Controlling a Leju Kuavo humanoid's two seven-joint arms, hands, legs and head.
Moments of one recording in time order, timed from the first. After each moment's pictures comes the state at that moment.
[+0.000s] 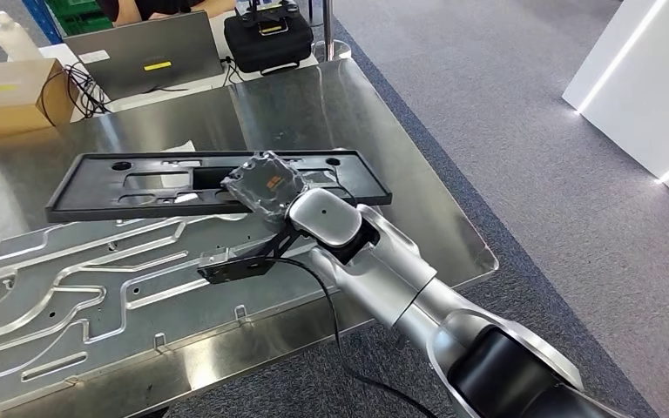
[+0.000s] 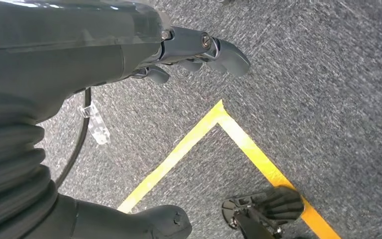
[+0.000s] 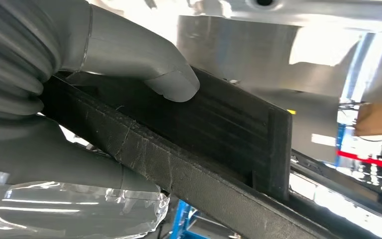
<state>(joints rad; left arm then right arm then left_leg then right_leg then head) -0.22 0.20 -1.33 -0.13 0.89 0.03 -0.30 -0.93 0.21 0.85 -0.98 1.25 0.04 -0.01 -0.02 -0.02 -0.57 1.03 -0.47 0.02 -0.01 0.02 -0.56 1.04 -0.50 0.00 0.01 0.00</state>
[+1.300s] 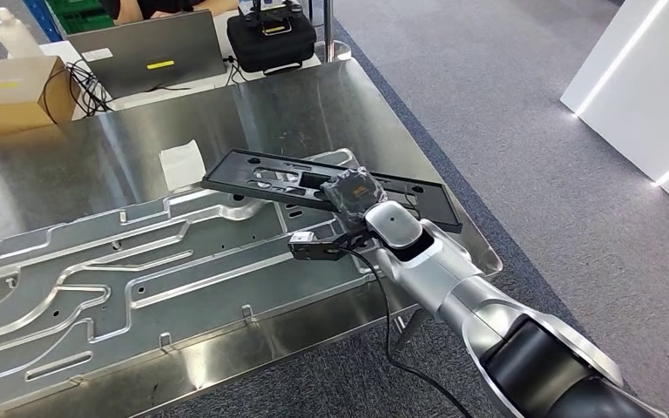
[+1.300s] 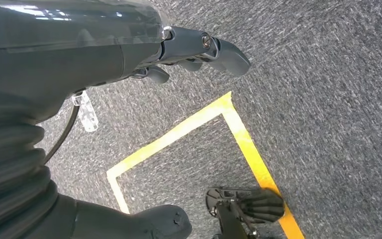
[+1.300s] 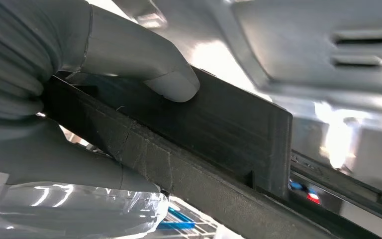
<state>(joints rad) -0.22 0.19 -1.24 -0.13 1.03 0.09 -0.23 -0.94 0.05 0.88 -0.66 1.16 -0.15 0.08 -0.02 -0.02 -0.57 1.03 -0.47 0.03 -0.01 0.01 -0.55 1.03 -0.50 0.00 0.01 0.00</state>
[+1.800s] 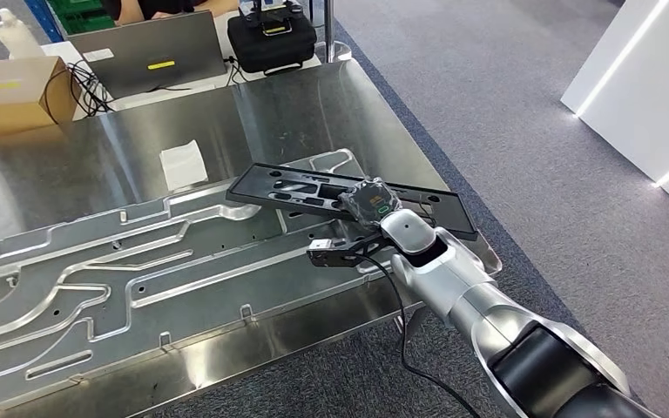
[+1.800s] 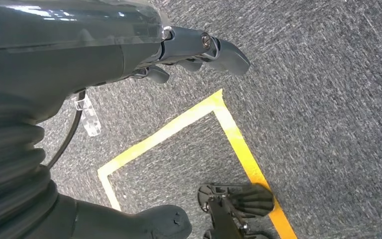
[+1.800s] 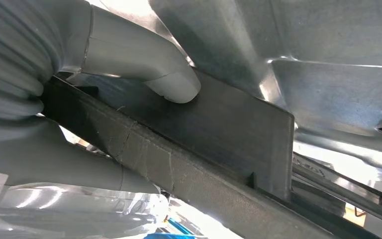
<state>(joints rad) -0.22 0.19 -1.24 -0.13 1.05 0.08 -0.27 -0.90 0.02 0.81 -0.64 1.22 -0.12 0.06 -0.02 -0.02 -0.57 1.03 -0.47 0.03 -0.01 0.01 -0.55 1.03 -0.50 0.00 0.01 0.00</state>
